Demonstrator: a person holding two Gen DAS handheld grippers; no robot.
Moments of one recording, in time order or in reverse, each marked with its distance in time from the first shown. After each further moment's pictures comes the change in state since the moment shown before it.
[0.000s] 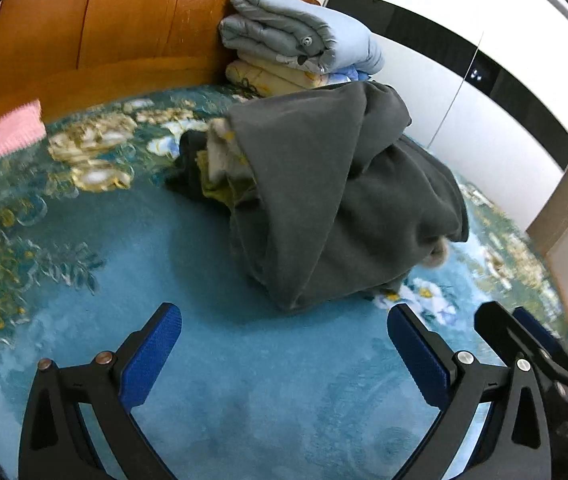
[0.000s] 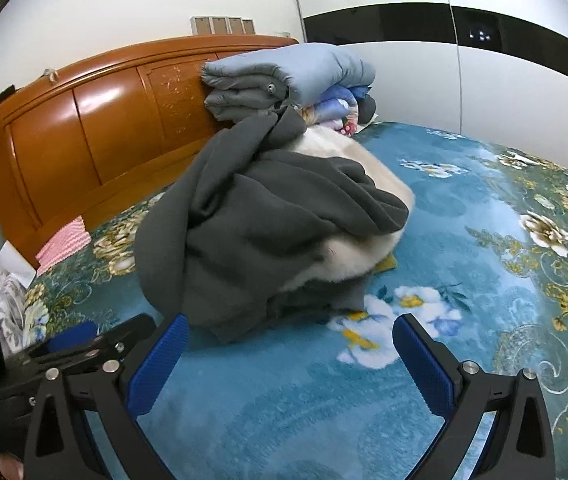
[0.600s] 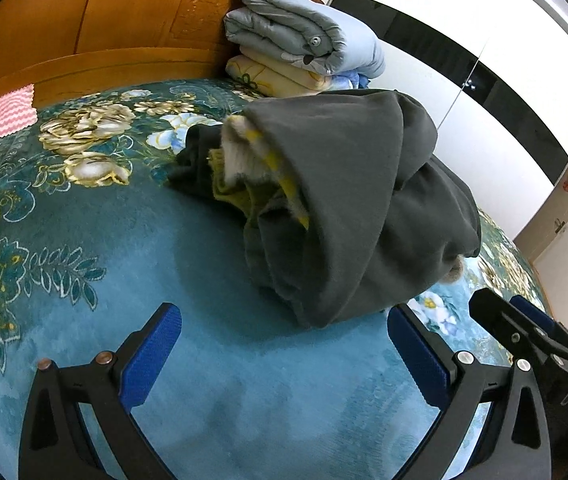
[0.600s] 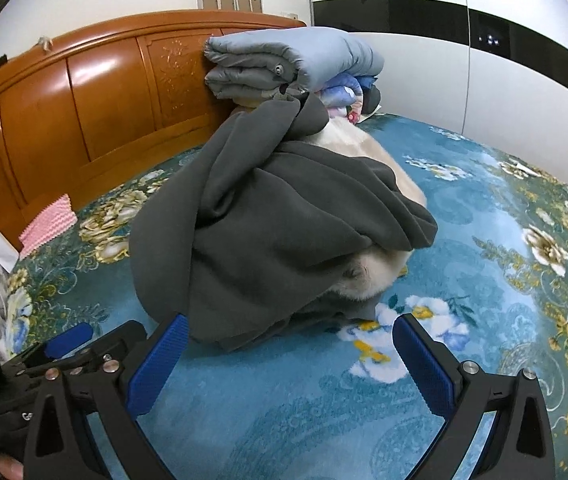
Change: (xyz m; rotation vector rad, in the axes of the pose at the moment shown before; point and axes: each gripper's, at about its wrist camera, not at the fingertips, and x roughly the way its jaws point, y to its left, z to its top) left arm 0.029 0.062 0.014 -0.057 -0.019 -0.073; right arm 0.030 0.035 0.027 -0.017 0.072 -0.021
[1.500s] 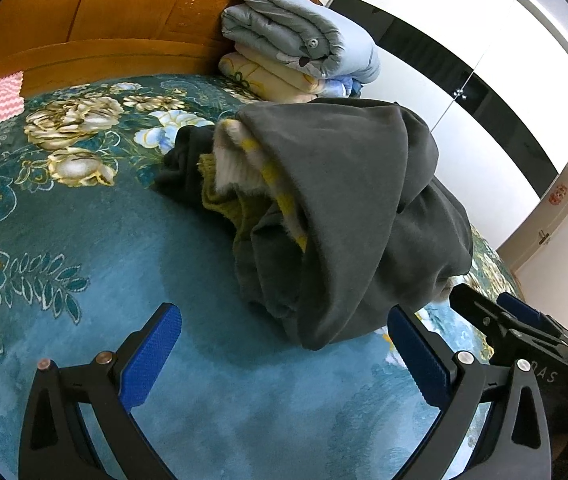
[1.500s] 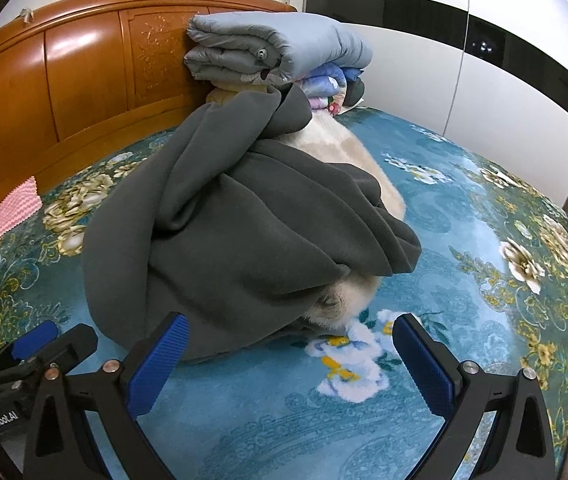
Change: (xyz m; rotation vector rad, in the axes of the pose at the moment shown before) left arm -0.004 0.010 0.020 -0.053 0.009 -0.094; right arm 0.026 -0.008 0.025 -0.055 0.065 -0.109
